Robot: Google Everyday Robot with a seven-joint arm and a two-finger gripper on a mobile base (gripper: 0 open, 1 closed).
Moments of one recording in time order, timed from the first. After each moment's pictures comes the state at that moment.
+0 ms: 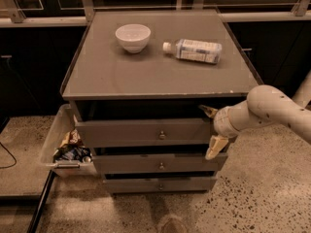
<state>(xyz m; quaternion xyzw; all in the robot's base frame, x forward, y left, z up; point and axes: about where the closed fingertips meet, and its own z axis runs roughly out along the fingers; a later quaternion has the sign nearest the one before) 0.595 -0.193 0.634 -0.70 0.63 0.06 0.31</state>
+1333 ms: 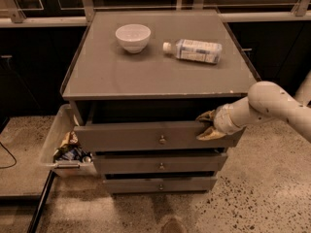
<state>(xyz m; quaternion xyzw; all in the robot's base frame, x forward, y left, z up) 0.605 -0.188 0.634 -0.71 0.62 0.09 0.32</state>
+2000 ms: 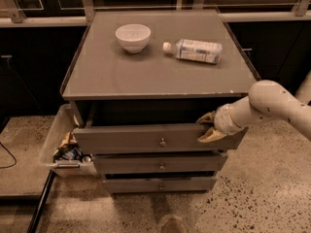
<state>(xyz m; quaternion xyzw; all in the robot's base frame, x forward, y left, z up) 0.596 -0.188 0.640 -0.72 0.61 0.09 0.32</state>
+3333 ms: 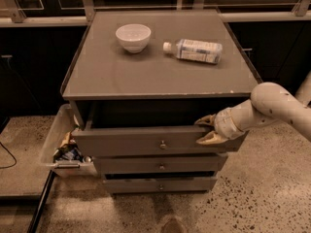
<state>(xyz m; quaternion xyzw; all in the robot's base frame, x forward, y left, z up) 0.574 -0.186 0.635 -0.71 0.62 0.14 0.31</state>
